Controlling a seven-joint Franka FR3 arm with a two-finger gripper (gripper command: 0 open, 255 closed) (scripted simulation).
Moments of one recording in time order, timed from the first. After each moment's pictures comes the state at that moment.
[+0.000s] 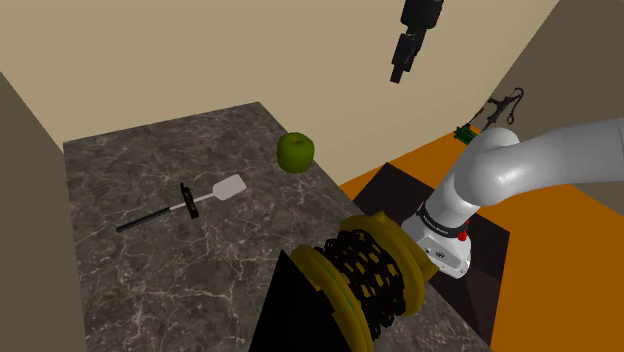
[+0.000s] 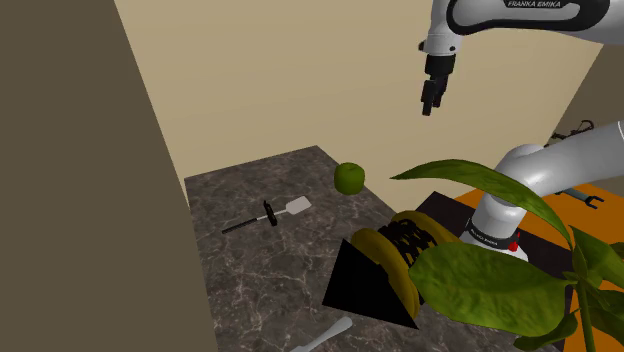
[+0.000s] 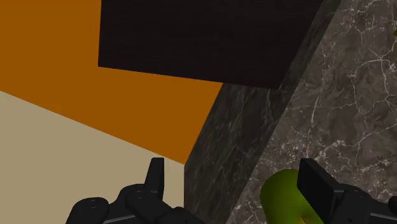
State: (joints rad) arm -0.02 -0.80 -0.03 -2.36 -0.03 1.48 -0.14
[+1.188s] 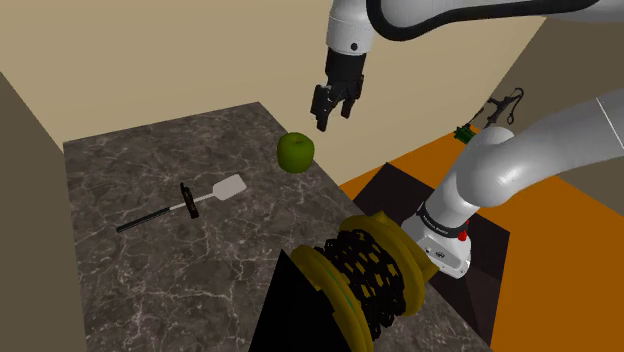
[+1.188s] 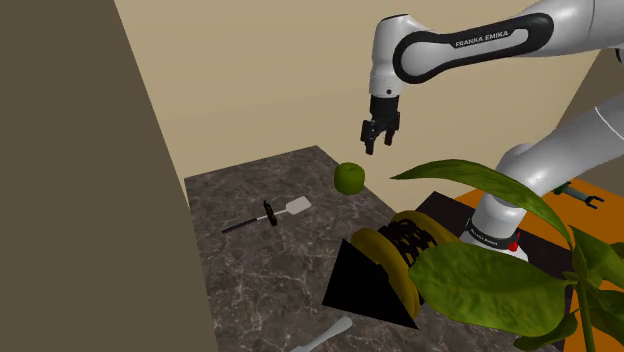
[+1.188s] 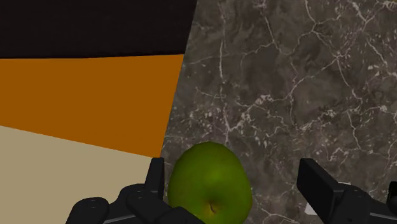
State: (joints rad) arm 0.05 -0.57 0.31 -2.41 0.21 1.81 0.32
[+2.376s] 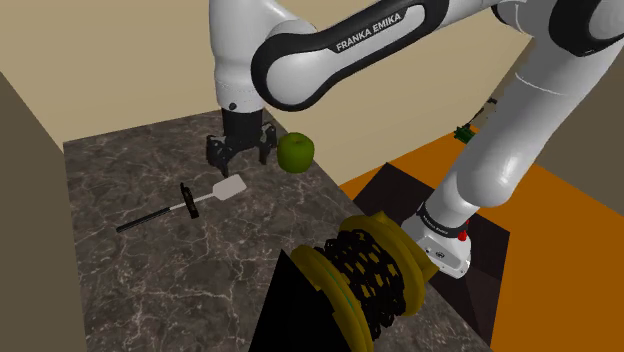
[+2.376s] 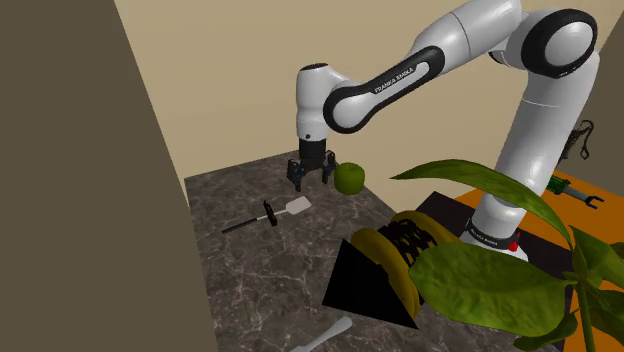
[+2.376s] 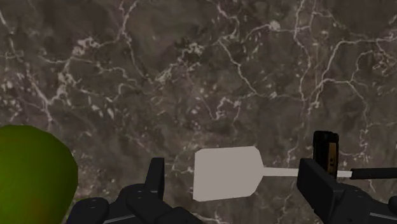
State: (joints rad) arm 0.06 0.08 0.61 -2.07 0.03 2.14 0.91
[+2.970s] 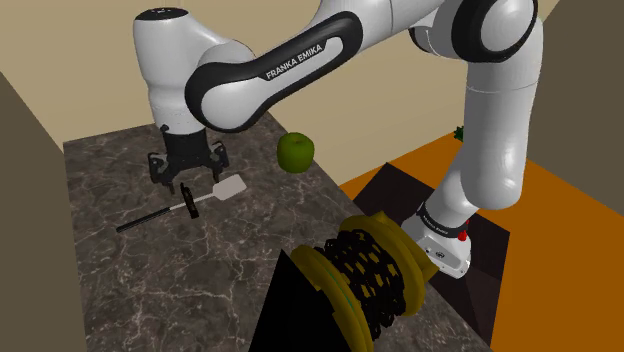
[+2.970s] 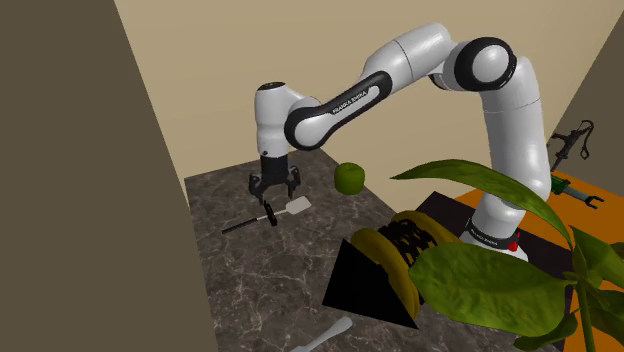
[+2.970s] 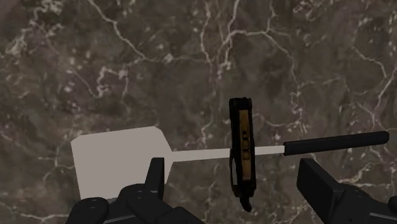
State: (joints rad) arm 0.22 0.47 0.56 -1.69 -0.20 2.12 1.19
